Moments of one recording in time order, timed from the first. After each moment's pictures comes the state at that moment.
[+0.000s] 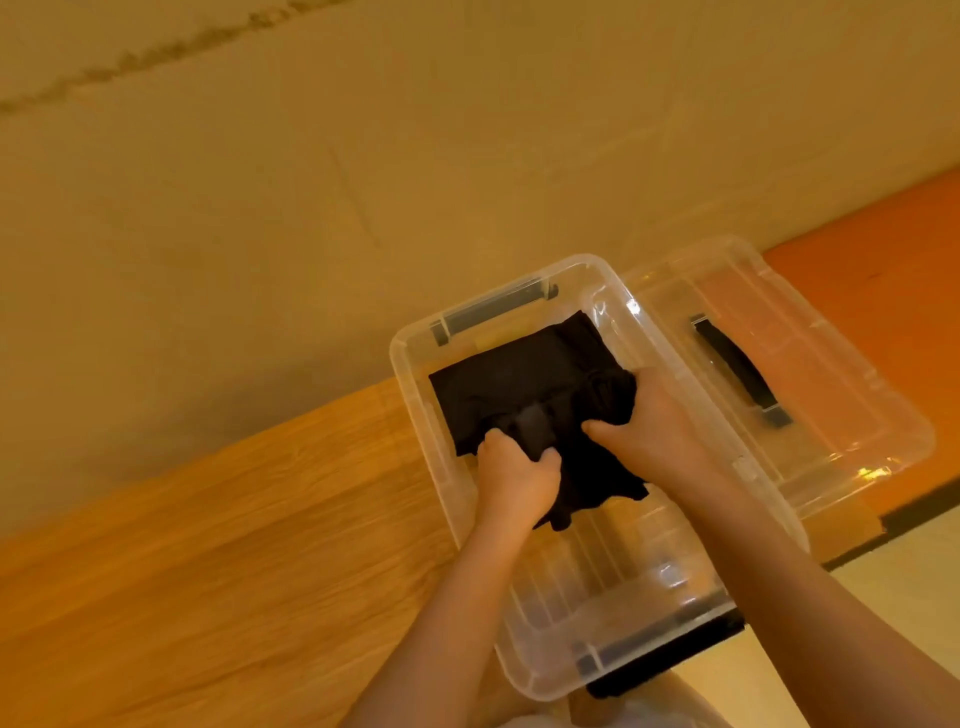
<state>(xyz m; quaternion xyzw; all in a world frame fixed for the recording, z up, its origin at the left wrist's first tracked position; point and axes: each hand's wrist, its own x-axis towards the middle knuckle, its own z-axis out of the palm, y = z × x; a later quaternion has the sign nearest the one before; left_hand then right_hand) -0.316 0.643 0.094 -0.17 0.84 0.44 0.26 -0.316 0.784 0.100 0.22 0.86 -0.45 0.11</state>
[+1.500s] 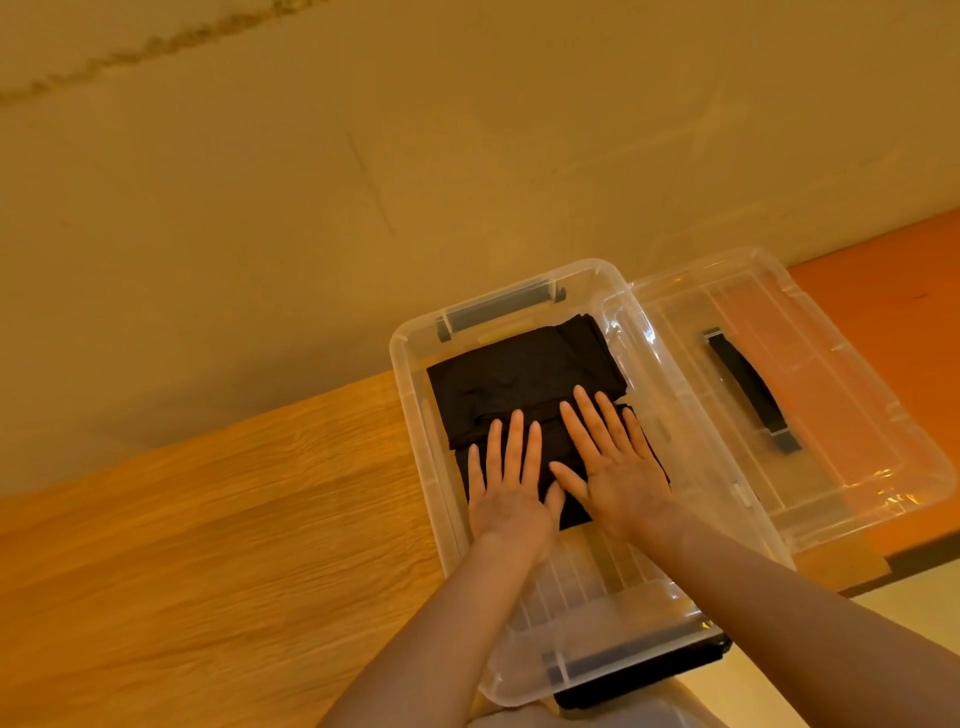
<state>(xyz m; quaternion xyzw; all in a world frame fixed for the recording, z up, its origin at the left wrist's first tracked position) -0.296 0.649 0.027 0.09 0.96 0.00 0.26 -0.302 0.794 -0.007 -0.08 0.99 -0.07 0.11</state>
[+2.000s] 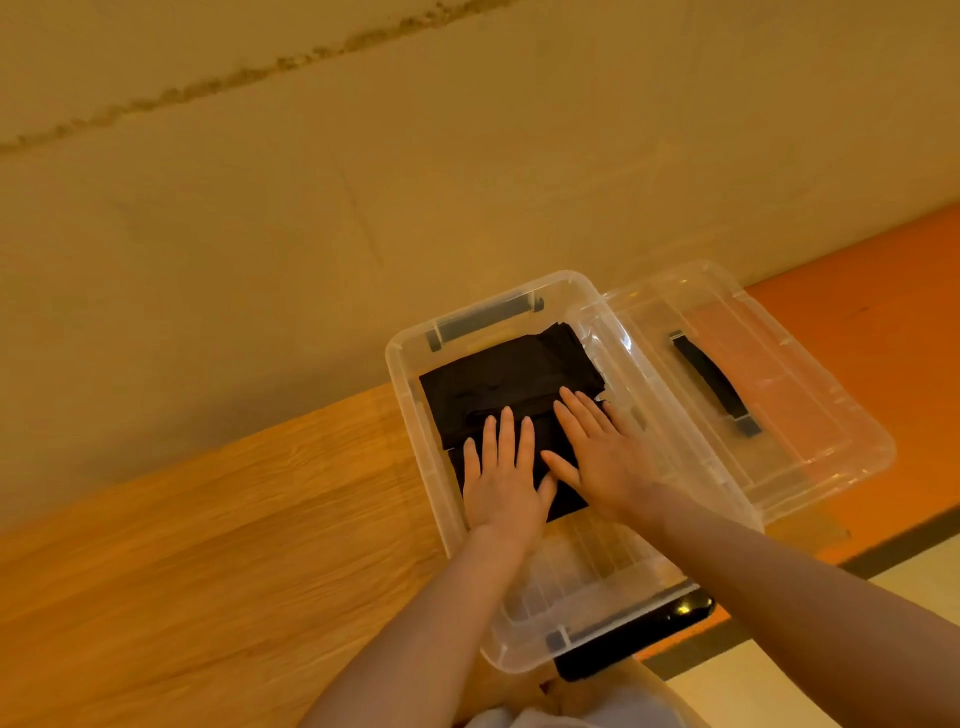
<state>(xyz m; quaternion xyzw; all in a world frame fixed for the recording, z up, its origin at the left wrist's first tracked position) -0.292 0.645 0.049 0.13 0.97 0.00 0.19 -0.298 0.792 0.023 -0.07 0.99 -0.07 0.09</state>
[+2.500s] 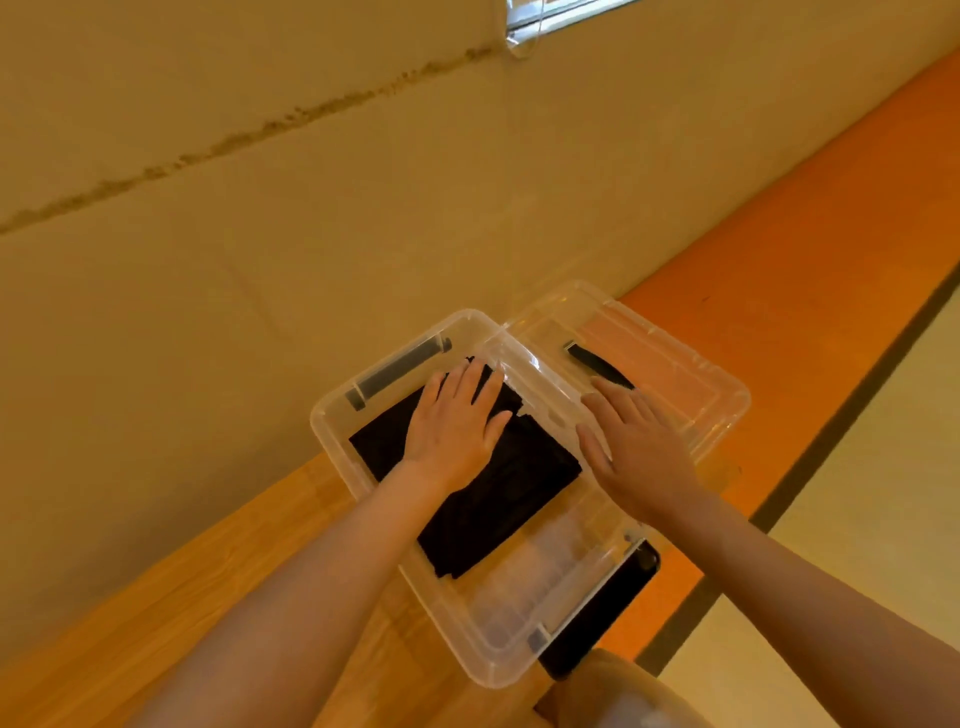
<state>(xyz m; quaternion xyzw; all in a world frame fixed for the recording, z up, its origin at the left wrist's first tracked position) -0.360 0.653 0.114 0.40 0.92 -0.02 0.00 -0.227 0.831 0.101 0.11 0.98 -0.11 -0.08</state>
